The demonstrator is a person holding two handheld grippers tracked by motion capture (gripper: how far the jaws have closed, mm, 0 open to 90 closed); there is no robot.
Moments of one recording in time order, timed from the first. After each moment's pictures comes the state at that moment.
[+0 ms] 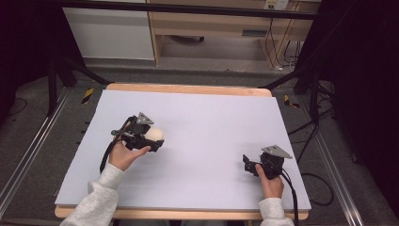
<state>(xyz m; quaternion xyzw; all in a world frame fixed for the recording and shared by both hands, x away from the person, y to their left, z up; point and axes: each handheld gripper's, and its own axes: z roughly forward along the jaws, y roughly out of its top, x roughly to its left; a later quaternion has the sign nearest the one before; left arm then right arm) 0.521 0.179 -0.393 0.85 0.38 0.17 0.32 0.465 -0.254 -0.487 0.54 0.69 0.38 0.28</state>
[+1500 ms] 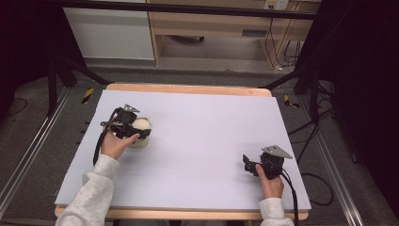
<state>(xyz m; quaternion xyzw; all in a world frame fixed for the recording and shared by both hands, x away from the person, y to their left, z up) 0.561 0.221 -0.404 0.81 0.46 0.18 0.30 0.465 -0.255 -0.487 0.54 0.69 0.39 0.28</state>
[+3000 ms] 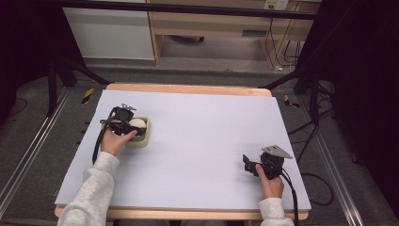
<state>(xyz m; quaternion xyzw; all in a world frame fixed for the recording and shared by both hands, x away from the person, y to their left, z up) 0.587 0.238 -0.427 0.81 0.49 0.17 0.27 0.465 -0.255 -0.487 0.54 0.69 0.39 0.28</state>
